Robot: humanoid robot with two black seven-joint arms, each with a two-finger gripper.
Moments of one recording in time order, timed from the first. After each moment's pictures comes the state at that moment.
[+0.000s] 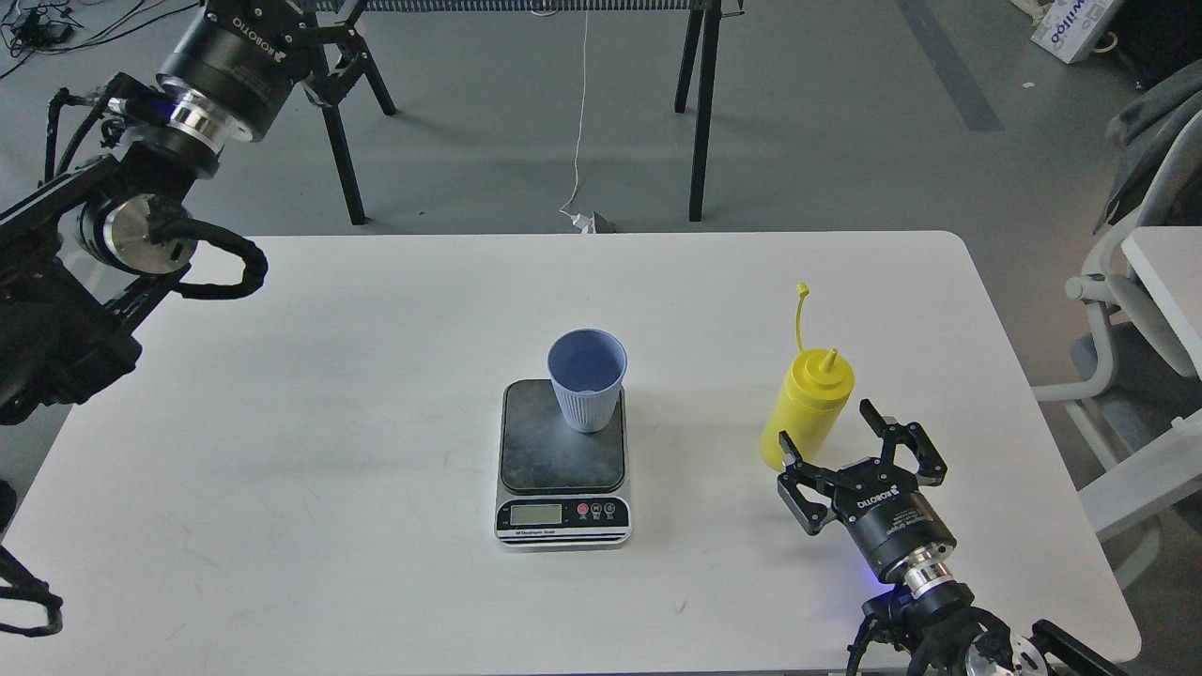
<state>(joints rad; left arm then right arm) -0.99 0.51 -0.58 -0.86 -0.04 -0.41 -0.44 -0.02 -0.26 0.90 1.19 0.38 0.49 0.18</state>
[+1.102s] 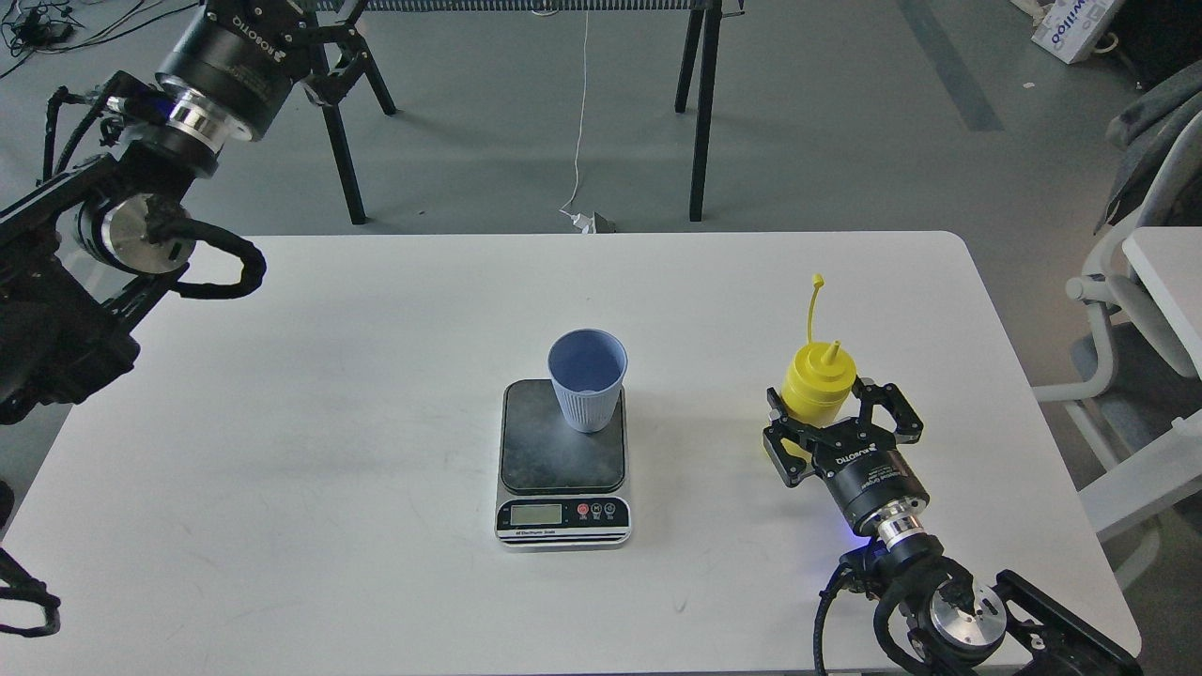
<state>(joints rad) -0.99 0.51 -0.57 -0.86 -0.04 -0.41 -0.44 0.12 -0.17 0.91 1.05 0.37 0.49 0.18</state>
